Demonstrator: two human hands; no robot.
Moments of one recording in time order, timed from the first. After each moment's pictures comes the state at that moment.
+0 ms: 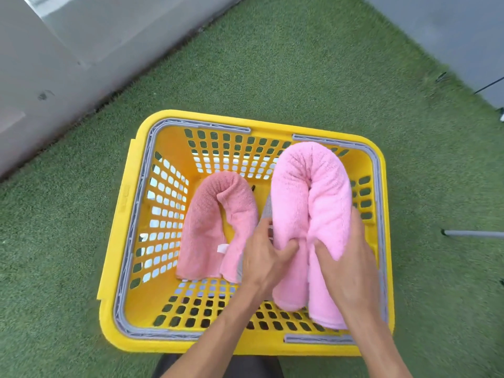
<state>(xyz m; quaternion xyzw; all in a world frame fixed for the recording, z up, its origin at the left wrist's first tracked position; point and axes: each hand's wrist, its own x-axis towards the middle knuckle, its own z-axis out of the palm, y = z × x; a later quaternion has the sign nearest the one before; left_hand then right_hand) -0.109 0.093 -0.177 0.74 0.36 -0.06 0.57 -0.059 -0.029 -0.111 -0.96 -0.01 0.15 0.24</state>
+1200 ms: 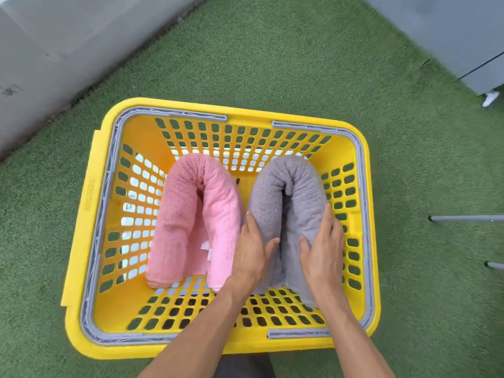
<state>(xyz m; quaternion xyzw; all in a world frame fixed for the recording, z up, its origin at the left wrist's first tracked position) -0.109 0.070 -0.242 0.80 0.30 -0.15 0.49 -0.059 -0.047 -0.198 -0.99 -0.01 0.12 0.12</state>
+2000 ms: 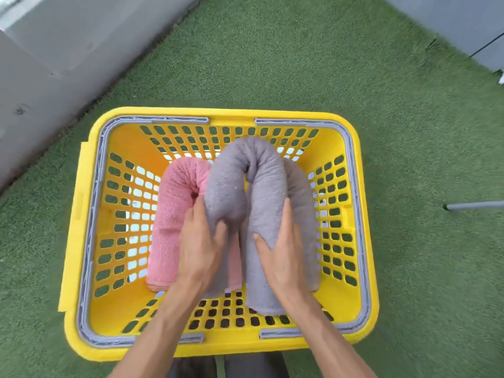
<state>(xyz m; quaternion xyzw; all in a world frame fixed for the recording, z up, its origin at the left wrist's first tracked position) -0.120 0.139 -0.187 0.86 0.34 -0.01 0.39 -0.081 -0.008 -0.181 -0.92 -0.02 0.20 0.34</state>
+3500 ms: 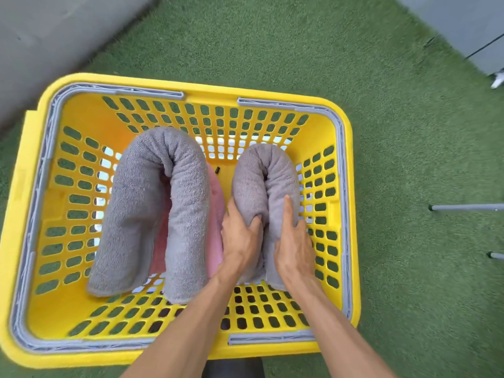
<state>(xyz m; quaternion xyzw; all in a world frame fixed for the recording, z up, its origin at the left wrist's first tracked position) -0.075 0.038 -0.268 0.75 0.43 -0.07 0.50 -0.052 -0.072 -0.252 -0.97 -0.05 0.23 0.07</state>
